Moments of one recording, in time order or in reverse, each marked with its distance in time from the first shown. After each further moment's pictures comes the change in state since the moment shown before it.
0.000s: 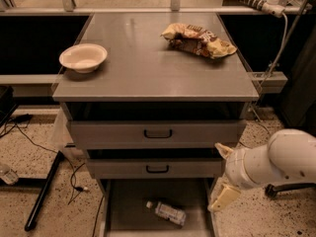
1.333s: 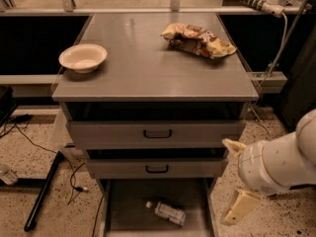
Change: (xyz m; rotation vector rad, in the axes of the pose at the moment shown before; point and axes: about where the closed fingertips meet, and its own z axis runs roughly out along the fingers) arm -0.050 0.037 -0.097 -0.043 0.056 -0.050
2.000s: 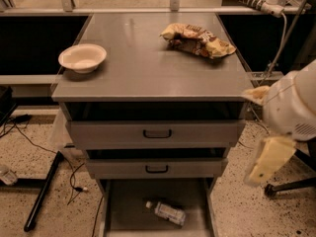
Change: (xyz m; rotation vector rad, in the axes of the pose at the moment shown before) arm -0.046 -0.049 -0.123 0.027 0.110 -0.008
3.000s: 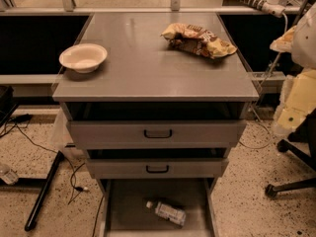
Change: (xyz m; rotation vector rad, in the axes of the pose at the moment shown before) arm -0.001 -0.062 -0.081 0.059 0.146 0.052
